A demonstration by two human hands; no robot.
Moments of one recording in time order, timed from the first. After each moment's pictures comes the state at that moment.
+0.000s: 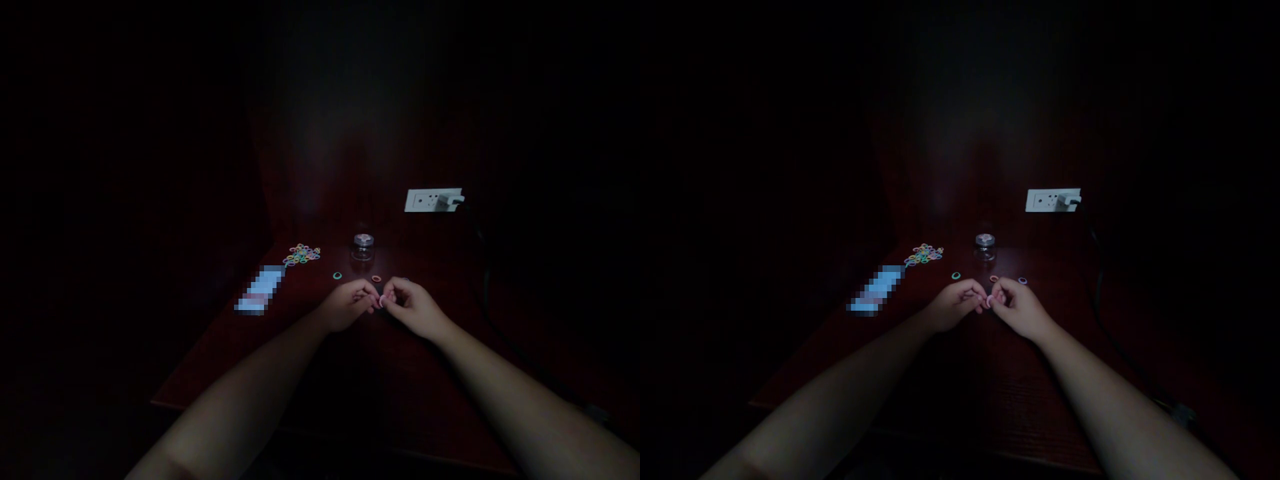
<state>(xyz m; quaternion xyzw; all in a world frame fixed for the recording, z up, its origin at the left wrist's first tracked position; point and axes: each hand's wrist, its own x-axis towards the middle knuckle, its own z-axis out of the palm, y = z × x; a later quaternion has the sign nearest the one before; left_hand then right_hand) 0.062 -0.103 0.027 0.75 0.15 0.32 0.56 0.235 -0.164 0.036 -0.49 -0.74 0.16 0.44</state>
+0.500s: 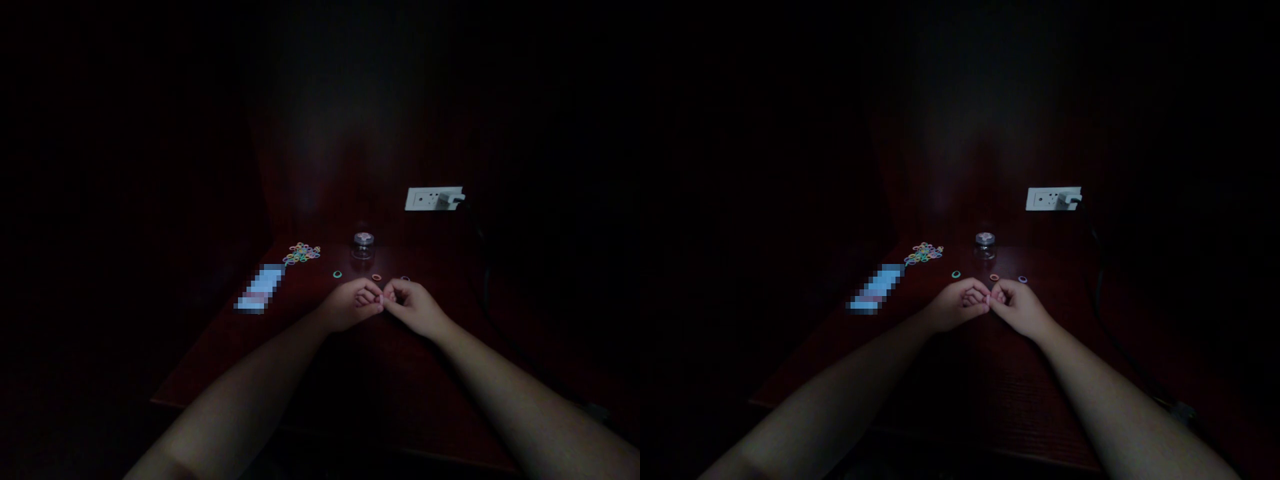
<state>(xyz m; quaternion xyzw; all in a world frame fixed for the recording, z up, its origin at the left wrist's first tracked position) 0.061 -0.110 0.030 0.76 0.18 0.31 0.54 0.235 -0.163 0.034 -0.50 -0.72 0.21 0.43</state>
